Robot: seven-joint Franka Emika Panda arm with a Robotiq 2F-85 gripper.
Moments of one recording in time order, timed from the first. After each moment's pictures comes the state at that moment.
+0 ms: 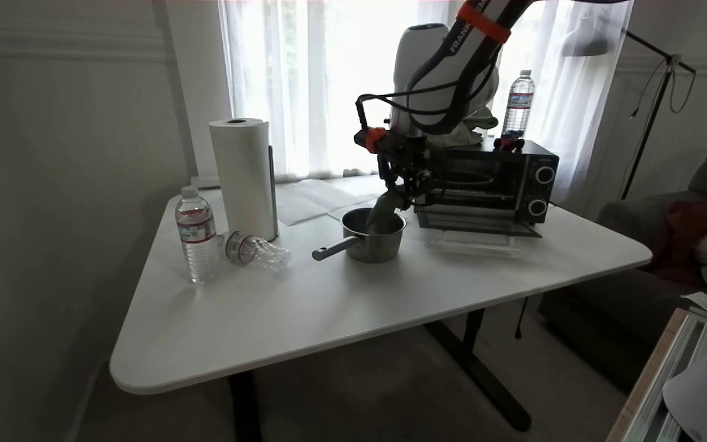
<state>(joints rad) 0.18 0.28 -0.21 -2.28 -0.28 2.76 1.69</state>
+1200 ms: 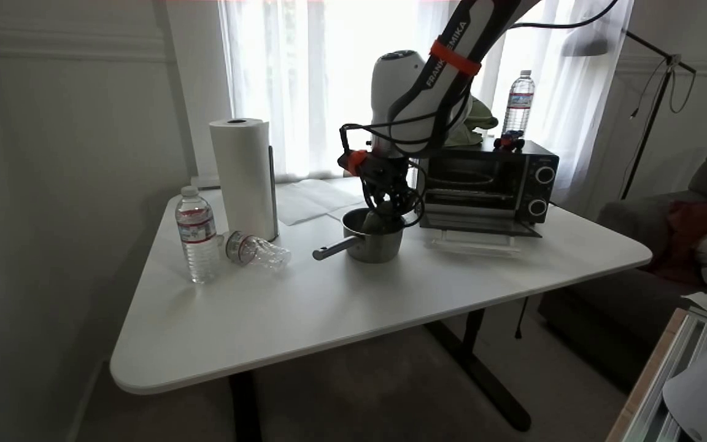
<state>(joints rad) 0.24 0.42 -0.23 -2.18 -0.34 2.74 1.80</state>
